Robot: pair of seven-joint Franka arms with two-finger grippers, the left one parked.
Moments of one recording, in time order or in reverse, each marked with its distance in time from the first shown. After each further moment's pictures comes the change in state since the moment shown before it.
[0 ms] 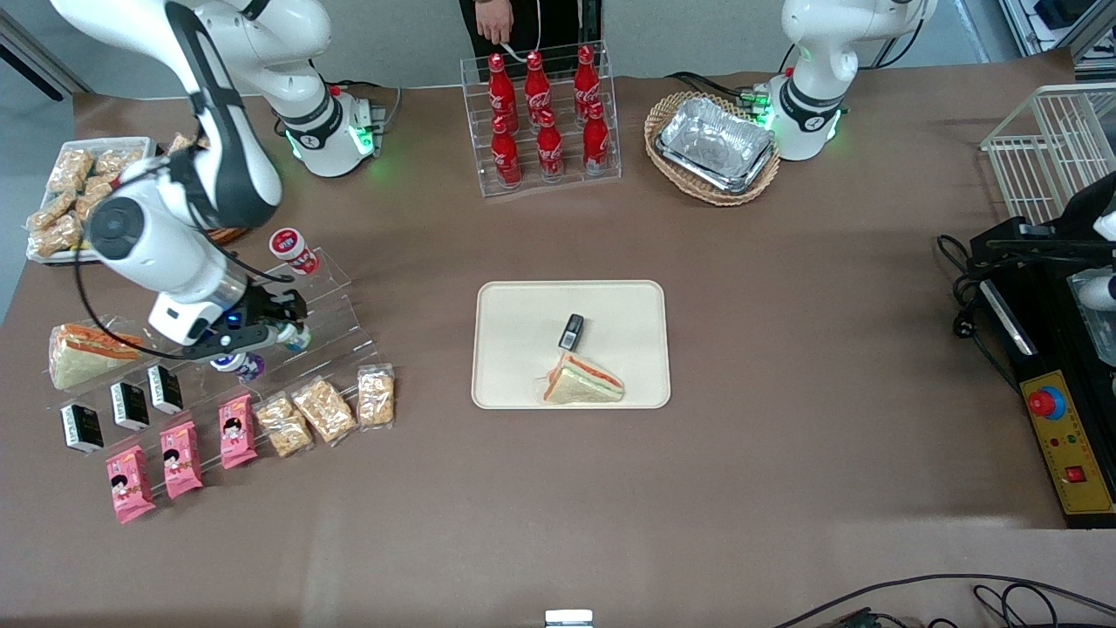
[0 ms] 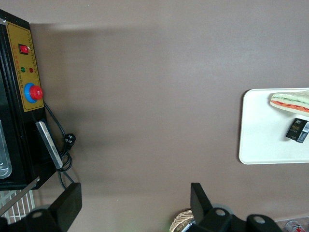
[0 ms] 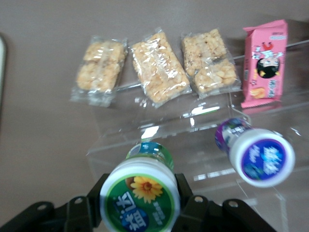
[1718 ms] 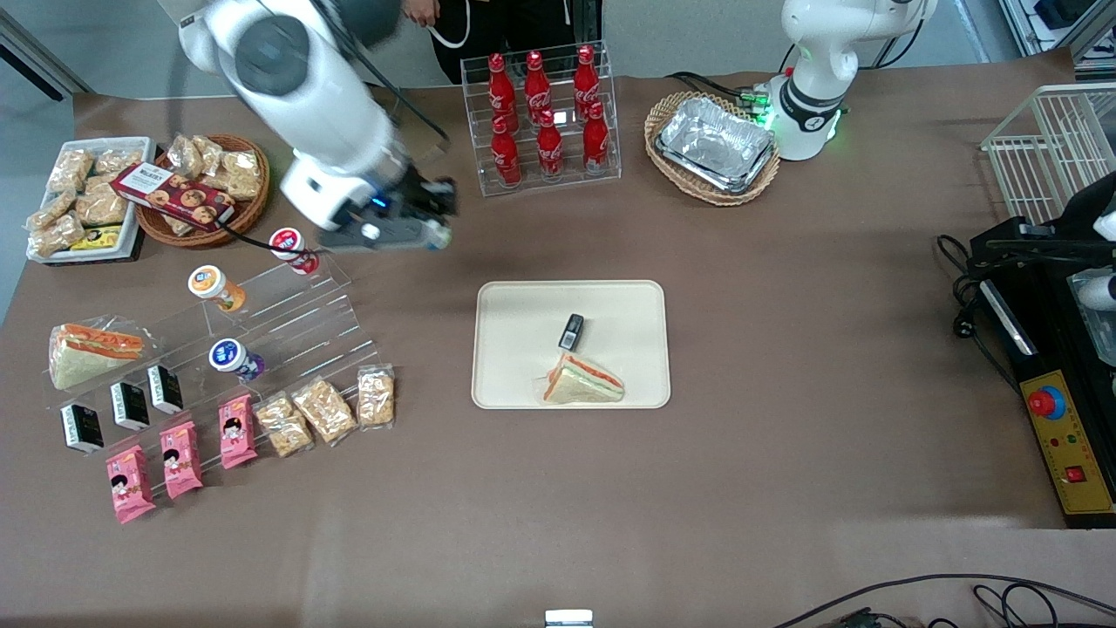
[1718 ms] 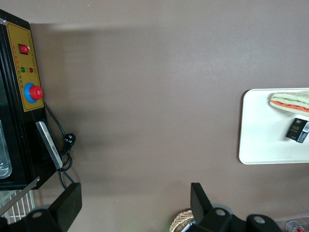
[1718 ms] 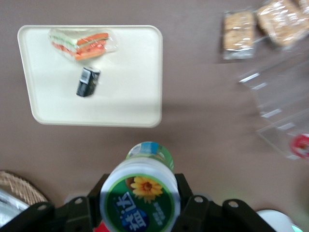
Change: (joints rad) arm 0.173 0.072 0.355 0.520 0.097 -0.483 0.781
